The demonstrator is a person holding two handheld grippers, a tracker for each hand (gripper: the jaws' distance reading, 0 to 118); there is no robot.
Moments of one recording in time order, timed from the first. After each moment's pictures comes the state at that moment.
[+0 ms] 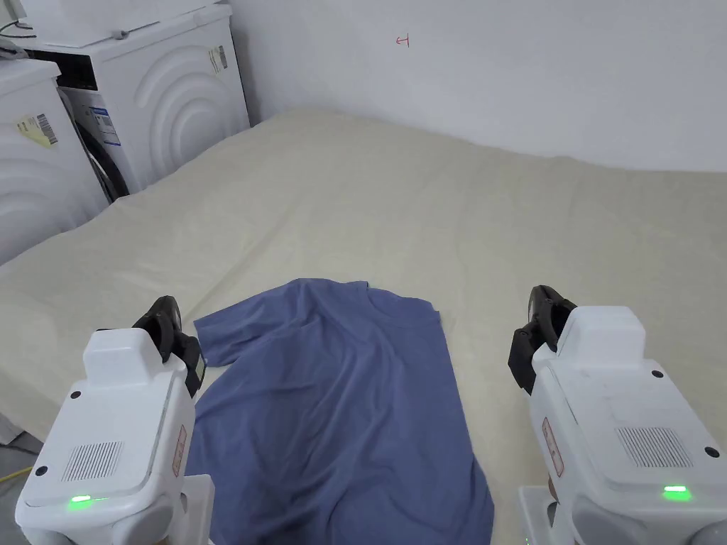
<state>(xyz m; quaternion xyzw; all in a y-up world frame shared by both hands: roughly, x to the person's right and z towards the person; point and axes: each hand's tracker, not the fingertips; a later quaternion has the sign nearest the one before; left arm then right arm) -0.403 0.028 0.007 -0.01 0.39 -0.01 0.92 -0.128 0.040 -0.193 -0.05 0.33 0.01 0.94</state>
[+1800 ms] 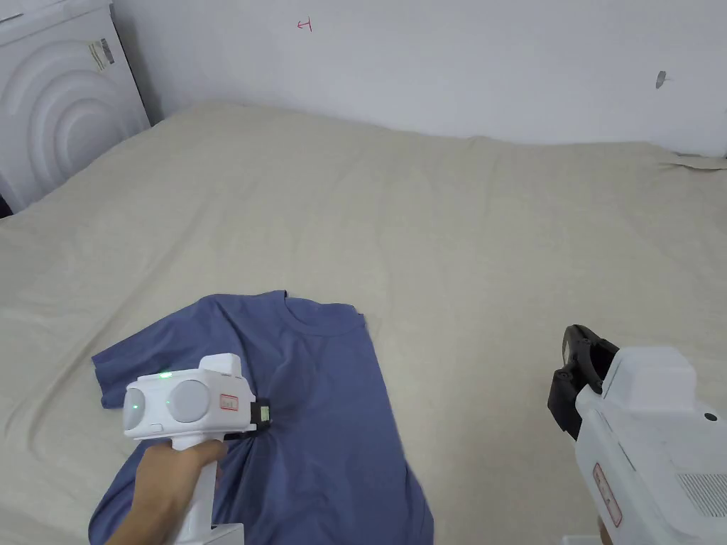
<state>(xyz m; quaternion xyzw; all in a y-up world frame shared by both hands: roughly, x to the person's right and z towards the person) -0.461 -0.078 -0.192 -0.44 0.15 0.24 0.85 -0.052 0.014 -0.240 -0.10 0.25 0.03 0.96</state>
